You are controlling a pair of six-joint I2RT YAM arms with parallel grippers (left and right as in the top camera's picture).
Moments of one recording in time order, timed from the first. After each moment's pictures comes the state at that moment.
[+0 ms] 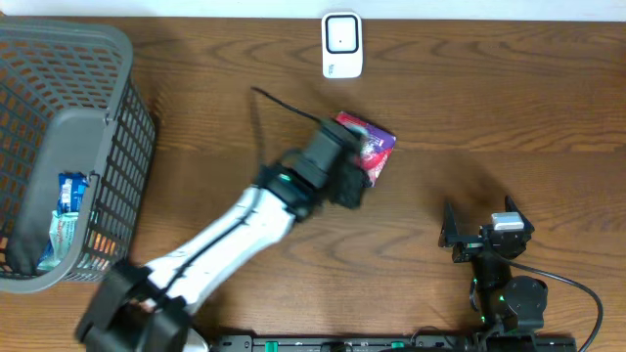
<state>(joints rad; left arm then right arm) -0.73 1.60 1.09 -0.40 0.16 -0.37 0.04 0.01 0.01 -0.07 -0.02 -0.04</state>
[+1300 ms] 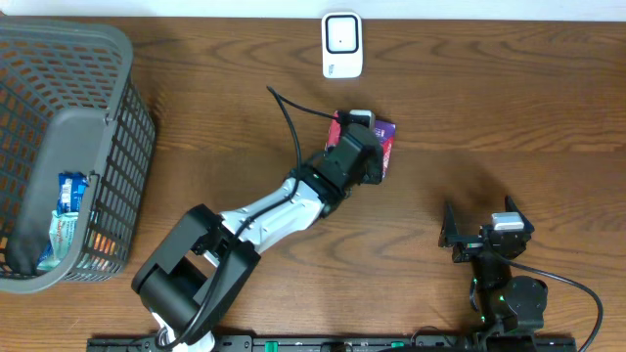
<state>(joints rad) -0.74 1.86 1.09 0.07 -0.01 -0.62 0.04 0.01 0.01 -0.07 -0.02 -0.04</state>
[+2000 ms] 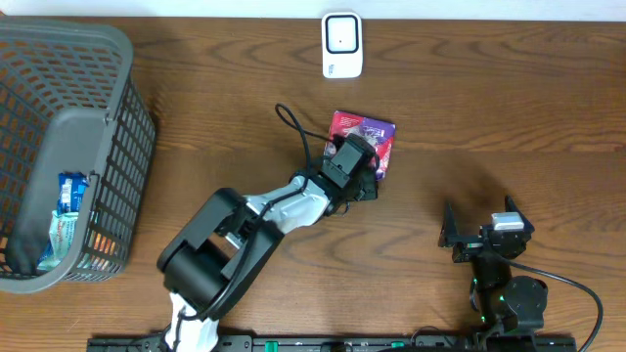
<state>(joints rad) -0.73 1.99 1.09 0.00 0.14 -0.78 0.04 0.01 0.01 -0.07 -0.02 -0.04</state>
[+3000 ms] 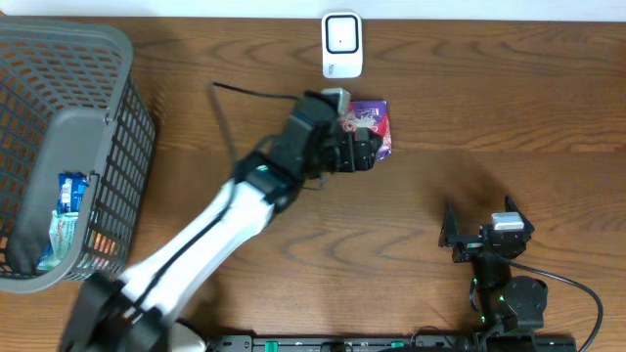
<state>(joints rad) -0.60 1.52 1.09 -0.16 0.27 -0.63 0.04 0.01 0.01 -0.07 -0.02 -0.04</state>
